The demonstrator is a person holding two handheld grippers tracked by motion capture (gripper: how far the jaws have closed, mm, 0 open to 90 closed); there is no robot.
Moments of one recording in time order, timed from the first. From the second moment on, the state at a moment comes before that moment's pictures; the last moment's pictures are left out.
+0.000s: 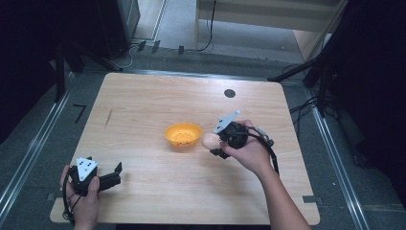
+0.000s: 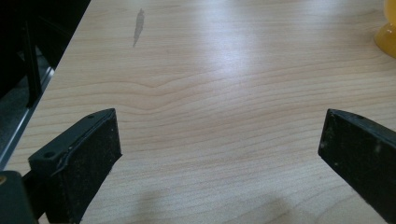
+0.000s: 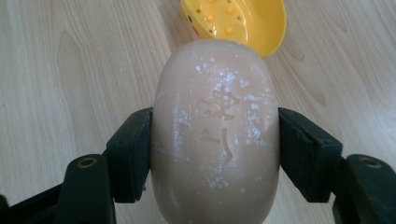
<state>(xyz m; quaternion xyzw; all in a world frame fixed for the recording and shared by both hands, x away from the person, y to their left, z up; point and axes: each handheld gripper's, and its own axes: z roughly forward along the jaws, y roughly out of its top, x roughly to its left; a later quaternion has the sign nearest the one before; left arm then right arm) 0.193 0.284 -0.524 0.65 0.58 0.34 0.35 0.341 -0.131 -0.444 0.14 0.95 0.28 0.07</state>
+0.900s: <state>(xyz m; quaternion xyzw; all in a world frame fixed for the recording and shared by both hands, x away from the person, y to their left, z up) 0.192 0.285 -0.524 0.65 0.58 0.34 0.36 0.377 -0.075 -0.439 0.07 0.96 0.28 0.06</state>
